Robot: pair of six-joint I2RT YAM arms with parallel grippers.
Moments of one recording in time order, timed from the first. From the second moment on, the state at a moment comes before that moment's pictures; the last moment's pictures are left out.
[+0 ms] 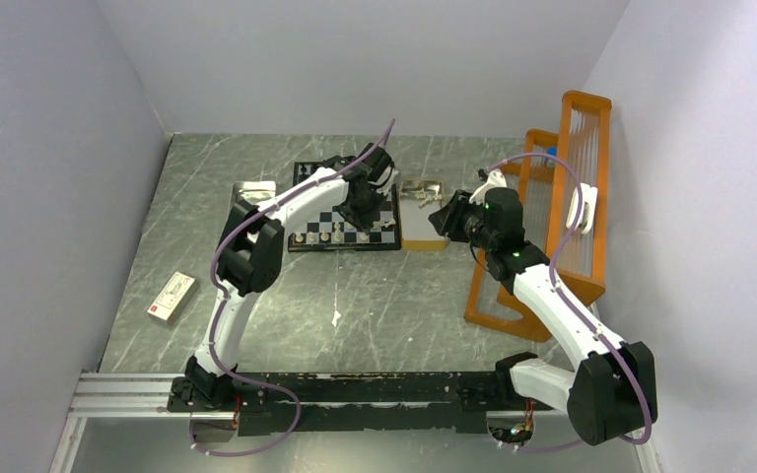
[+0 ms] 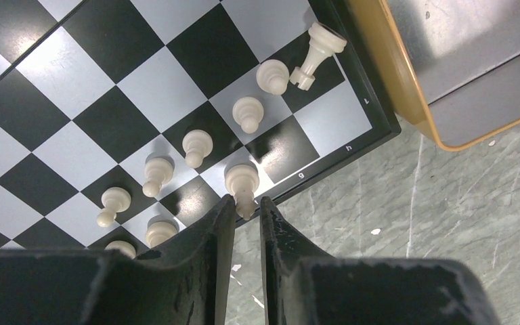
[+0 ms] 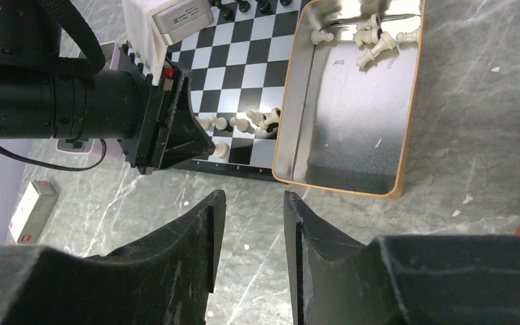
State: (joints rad) left arm -0.68 2.24 1.94 -0.88 0.02 -0.13; right arm 0.29 1.12 0.74 -0.03 -0.17 0.47
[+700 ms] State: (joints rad) left arm -0.68 2.24 1.94 -0.89 0.02 -0.12; right arm 0.29 1.12 0.74 -0.03 -0.17 0.47
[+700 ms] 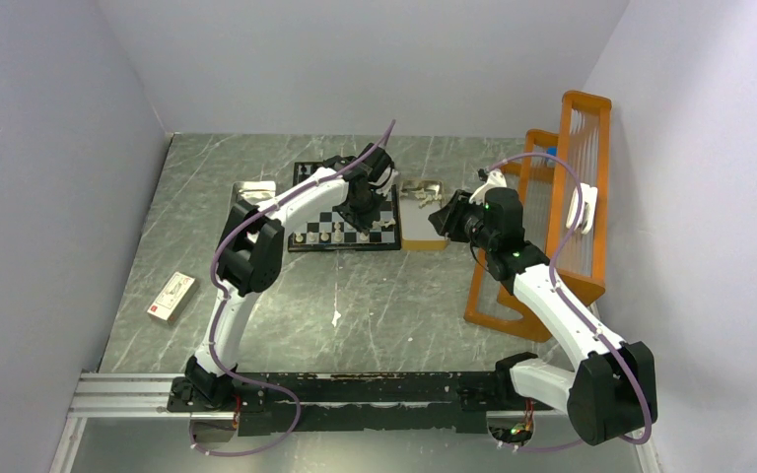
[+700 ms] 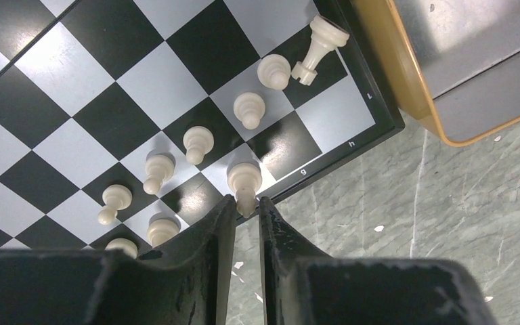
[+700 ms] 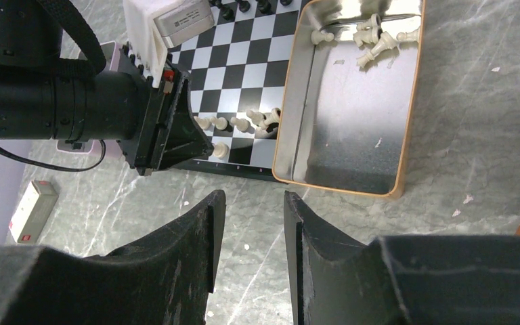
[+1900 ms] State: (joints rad) left arm -0.68 2.24 1.93 -0.89 0.02 -0.11; right arm 0.29 1.13 0.73 0.00 -0.17 0.47
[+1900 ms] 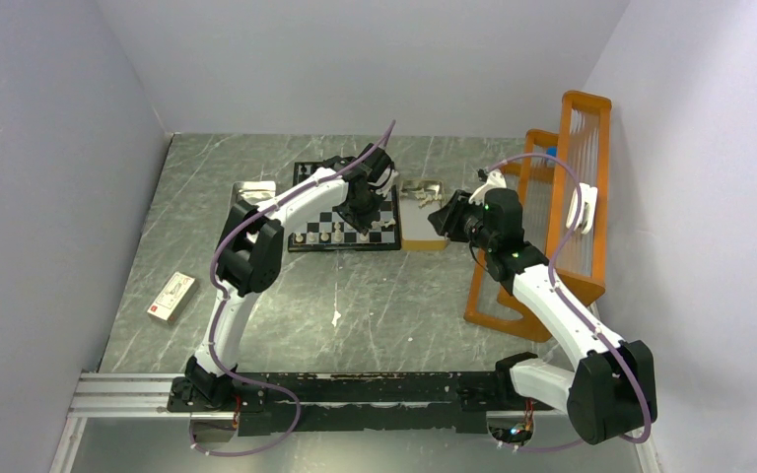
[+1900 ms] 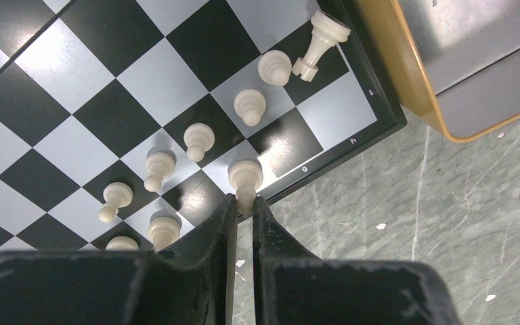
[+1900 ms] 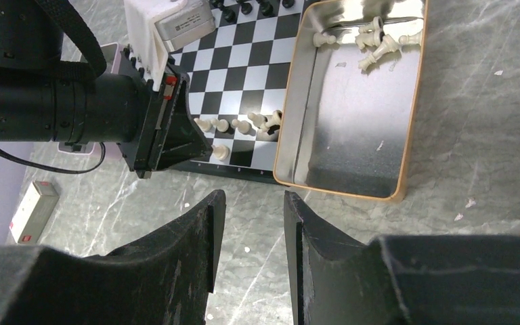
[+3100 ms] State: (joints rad) left arm -0.68 2.23 1.92 -0.90 0.02 -0.11; right arm 0.29 1.13 0.72 0.00 -0.17 0.47
